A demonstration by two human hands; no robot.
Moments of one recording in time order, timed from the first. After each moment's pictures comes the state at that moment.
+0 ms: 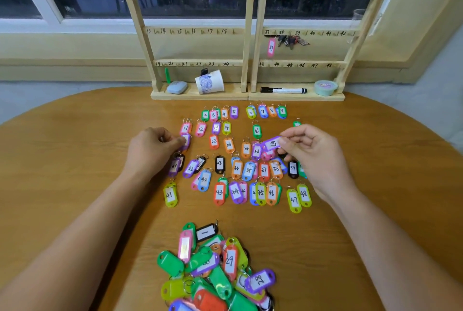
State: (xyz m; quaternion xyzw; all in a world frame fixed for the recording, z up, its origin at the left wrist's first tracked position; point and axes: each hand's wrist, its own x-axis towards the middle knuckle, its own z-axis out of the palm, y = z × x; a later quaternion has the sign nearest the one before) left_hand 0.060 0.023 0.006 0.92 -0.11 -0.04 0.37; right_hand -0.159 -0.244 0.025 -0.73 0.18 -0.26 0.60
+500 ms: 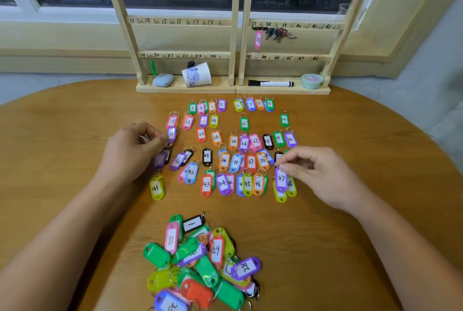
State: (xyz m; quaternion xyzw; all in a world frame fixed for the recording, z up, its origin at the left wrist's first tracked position) left_hand 0.031 0.043 0.014 0.90 -0.17 -0.01 0.40; right_hand -0.214 -0.268 0.015 -0.87 0.12 -0.12 0.46
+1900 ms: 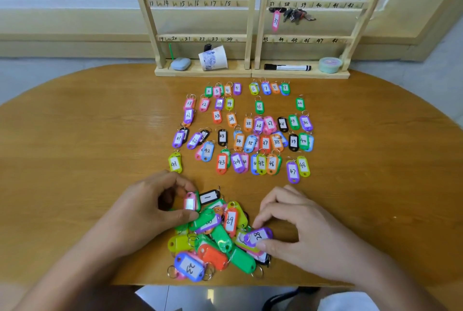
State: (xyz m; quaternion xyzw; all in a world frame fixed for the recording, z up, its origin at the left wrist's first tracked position) left_hand -0.094 0.115 0.021 0.87 -0.32 -0.17 0.33; right_hand -0.280 -0.160 0.014 -0.93 -0.02 0.01 0.37
